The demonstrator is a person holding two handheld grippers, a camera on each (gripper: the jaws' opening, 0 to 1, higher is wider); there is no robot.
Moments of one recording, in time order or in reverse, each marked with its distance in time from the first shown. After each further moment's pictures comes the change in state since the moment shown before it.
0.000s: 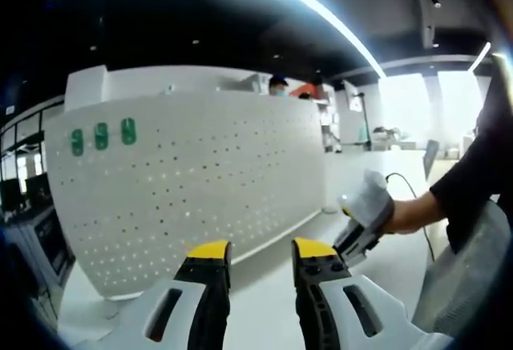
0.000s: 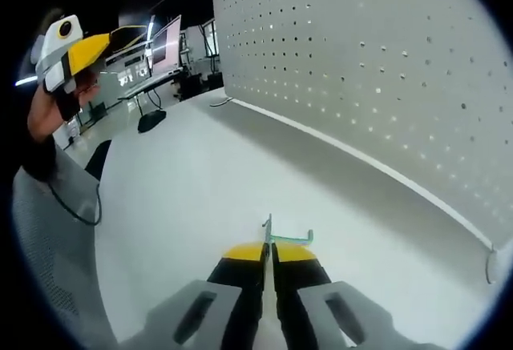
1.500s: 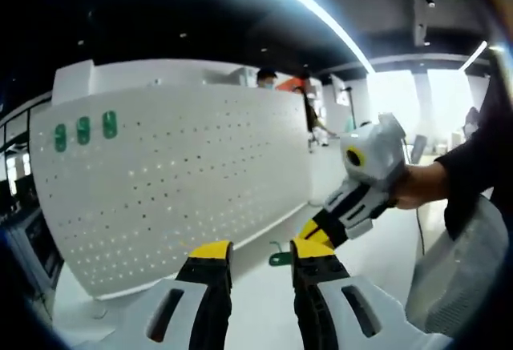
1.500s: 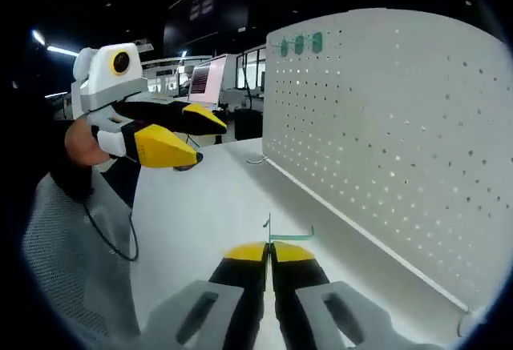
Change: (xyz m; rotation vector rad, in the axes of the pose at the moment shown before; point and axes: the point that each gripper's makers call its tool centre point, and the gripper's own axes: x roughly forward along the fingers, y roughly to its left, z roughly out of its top) left arm 0.004 -0.019 -0.009 0.007 0.042 -0.084; right arm -0.047 0.062 0.089 -0.189 -0.239 0.076
